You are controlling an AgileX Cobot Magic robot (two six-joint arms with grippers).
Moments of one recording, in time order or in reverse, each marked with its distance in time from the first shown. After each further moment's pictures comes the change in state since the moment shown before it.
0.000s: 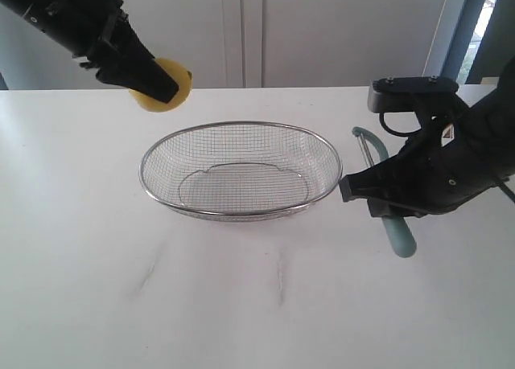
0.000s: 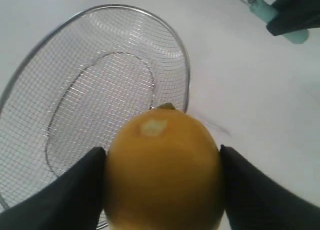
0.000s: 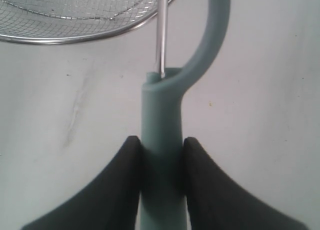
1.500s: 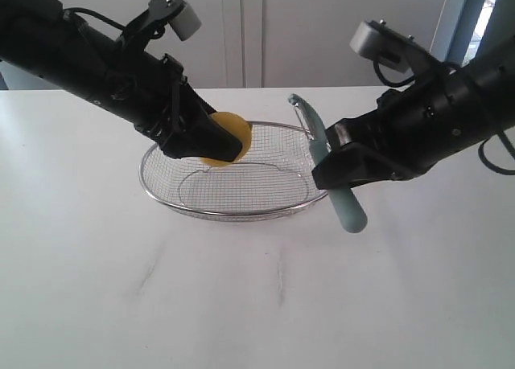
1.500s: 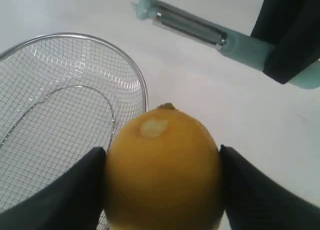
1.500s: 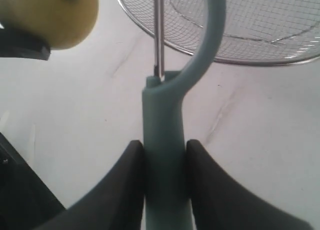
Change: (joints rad) left arm -0.208 -0.161 0.425 -0.162 -0.408 0.173; right arm -0.141 0.054 -0.138 0.688 0.288 -0.684
